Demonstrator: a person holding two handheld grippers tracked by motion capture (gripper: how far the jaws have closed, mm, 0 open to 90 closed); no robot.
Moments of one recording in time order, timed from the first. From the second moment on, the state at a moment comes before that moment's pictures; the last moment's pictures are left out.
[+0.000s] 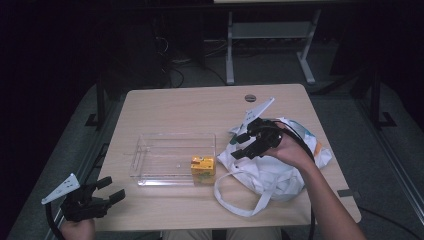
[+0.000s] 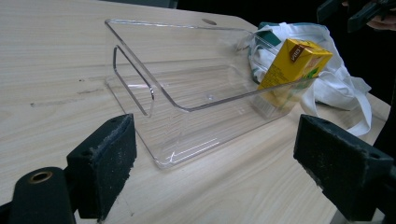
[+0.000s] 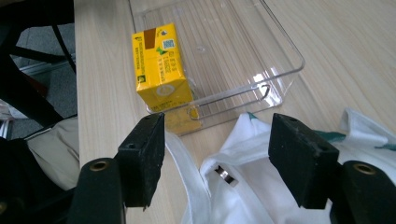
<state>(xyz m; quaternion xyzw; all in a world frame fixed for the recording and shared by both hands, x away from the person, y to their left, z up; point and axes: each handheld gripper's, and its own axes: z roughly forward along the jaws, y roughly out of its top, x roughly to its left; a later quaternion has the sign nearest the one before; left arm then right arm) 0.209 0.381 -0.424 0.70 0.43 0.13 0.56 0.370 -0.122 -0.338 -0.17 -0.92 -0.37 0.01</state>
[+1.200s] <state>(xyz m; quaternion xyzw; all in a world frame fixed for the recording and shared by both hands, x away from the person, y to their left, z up) 0.209 0.379 -0.424 0.70 0.43 0.13 0.55 0.348 -0.186 -0.353 -0.23 -0.89 -0.39 -0.01</state>
